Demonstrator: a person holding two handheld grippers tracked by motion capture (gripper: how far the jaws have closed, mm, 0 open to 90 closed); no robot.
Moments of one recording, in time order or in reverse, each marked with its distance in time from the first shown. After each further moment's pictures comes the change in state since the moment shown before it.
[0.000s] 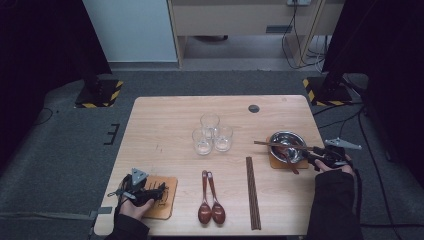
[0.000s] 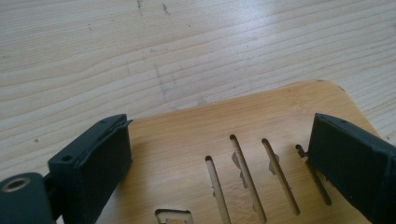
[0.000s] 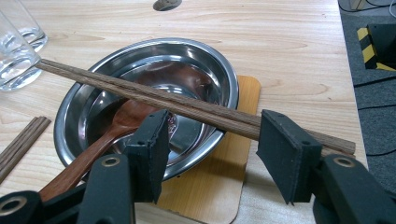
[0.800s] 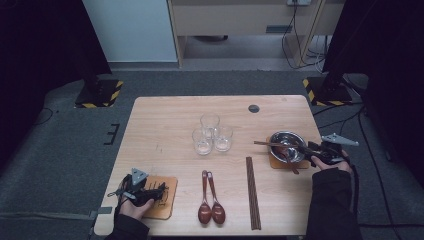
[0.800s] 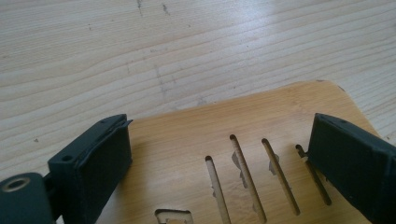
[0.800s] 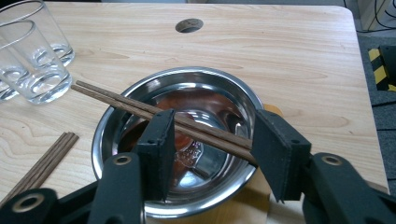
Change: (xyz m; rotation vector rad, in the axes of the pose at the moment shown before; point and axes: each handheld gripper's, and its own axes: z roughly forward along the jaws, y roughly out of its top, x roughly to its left) left arm 0.000 0.000 0.000 0.000 0.000 0.000; right arm 0.017 0.016 -0.002 -0.045 0.040 -0.035
